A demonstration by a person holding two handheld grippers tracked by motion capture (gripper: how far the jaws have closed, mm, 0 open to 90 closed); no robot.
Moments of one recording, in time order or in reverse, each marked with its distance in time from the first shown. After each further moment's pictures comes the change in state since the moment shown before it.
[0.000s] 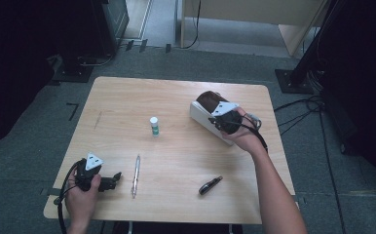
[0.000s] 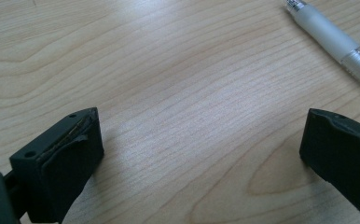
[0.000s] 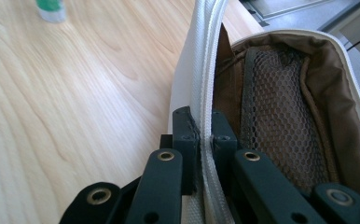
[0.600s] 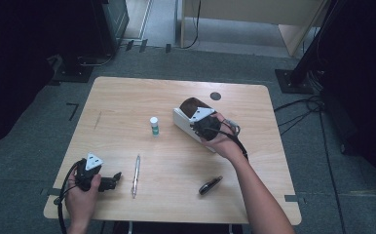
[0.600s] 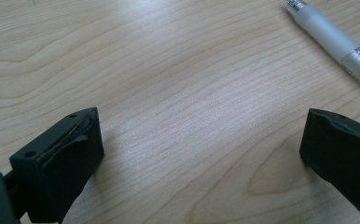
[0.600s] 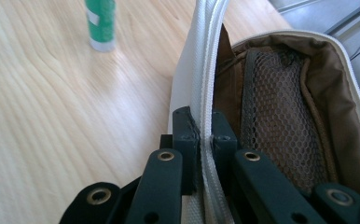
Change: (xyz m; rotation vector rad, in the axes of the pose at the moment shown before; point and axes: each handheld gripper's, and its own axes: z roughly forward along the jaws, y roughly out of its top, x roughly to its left) left arm 0.000 0.000 0.000 0.000 0.000 0.000; right arm 0.053 0.037 0.018 0.038 0.026 0.022
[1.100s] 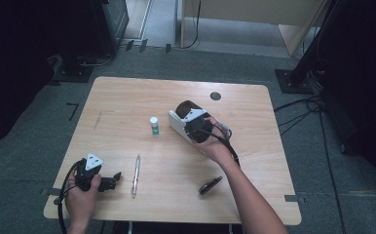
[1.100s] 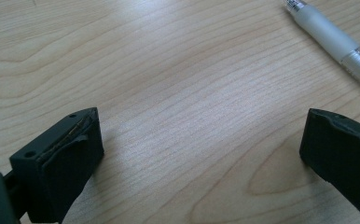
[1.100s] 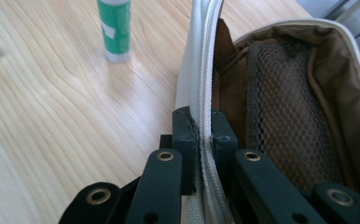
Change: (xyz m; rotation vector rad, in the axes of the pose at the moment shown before) left arm 0.000 0.000 0.000 0.000 0.000 0.000; right arm 0.022 0.014 0.007 0.044 -0.008 0.110
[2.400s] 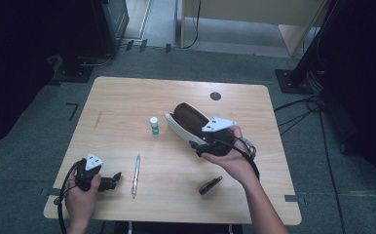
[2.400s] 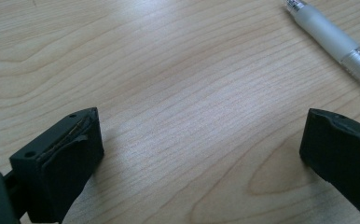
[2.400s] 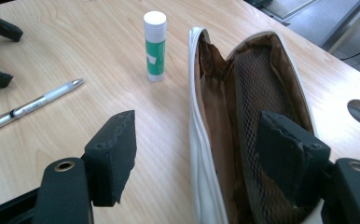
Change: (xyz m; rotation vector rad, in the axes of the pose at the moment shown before) left arm 0.000 0.000 0.000 -0.001 0.001 0.000; right arm 0.006 -0.034 -0.083 -0.172 0.073 0.091
